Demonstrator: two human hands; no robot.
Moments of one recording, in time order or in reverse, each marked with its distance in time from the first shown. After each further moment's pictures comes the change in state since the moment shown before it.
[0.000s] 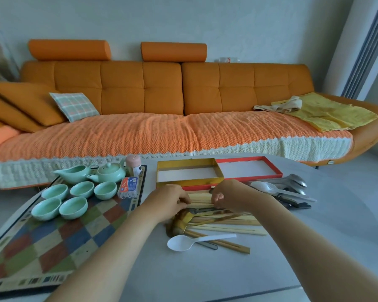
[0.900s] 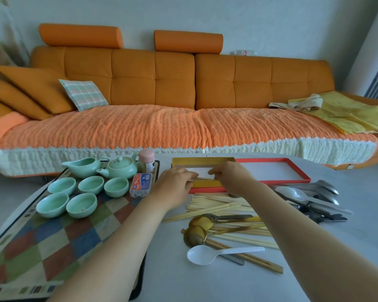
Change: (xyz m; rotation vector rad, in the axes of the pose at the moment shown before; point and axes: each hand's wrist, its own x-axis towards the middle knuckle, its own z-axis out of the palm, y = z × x) left_hand 0.035 -0.056 0.004 0.069 0.231 0.012; right_hand 0.090 -0.022 0.006 -0.030 0.274 0.097
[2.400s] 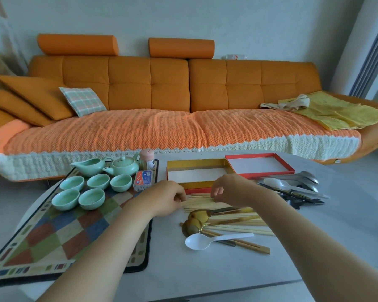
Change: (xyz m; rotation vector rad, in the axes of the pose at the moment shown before) left_hand -0.061 0.028 -0.052 -0.092 -0.341 -0.094; right_hand -0.080 -0.007 -0.020 -0.007 -0.228 -0.184
